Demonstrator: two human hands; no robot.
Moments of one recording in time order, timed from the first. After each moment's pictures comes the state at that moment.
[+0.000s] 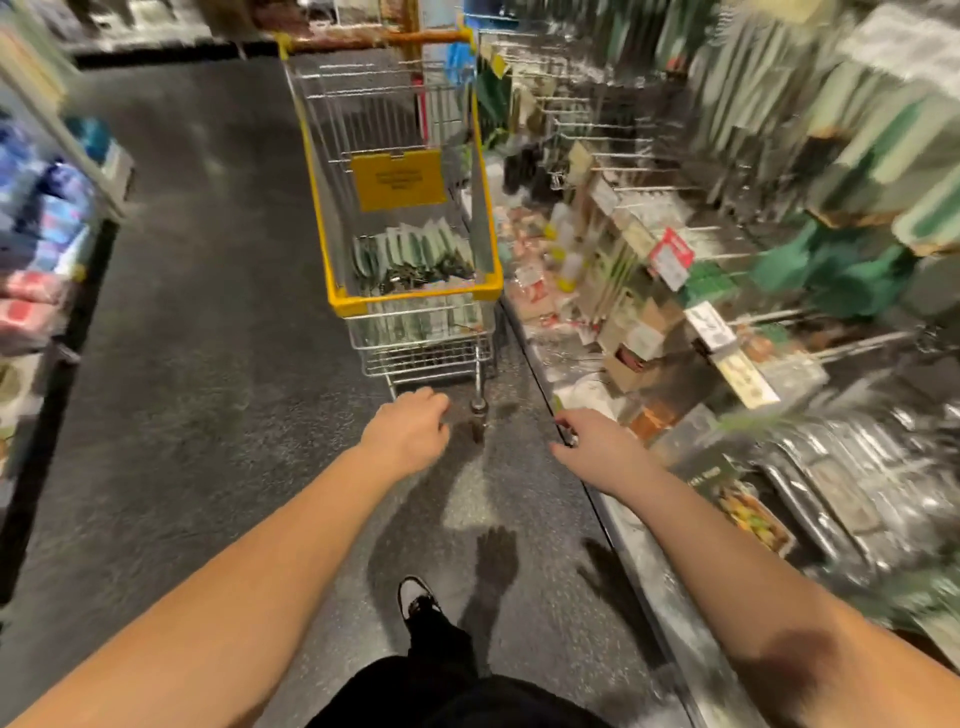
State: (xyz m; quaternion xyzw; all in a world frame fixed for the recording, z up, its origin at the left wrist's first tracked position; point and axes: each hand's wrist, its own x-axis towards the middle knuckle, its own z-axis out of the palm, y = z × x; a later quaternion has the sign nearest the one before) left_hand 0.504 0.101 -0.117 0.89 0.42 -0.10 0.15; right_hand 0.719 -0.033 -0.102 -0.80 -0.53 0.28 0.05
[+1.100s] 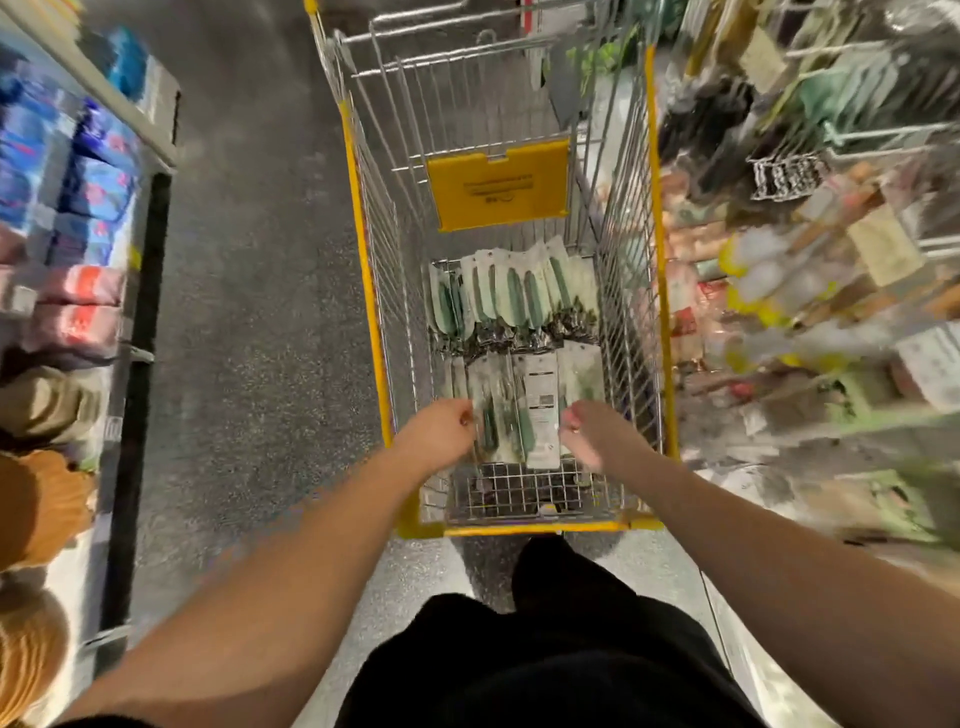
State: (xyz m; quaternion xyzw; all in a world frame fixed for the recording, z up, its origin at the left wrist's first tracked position) left_hand 0.575 0.582 -0.186 0.73 0.56 -0.16 0.35; right_hand 0.787 0.508 -0.219 -0.74 -0.49 0.46 0.03
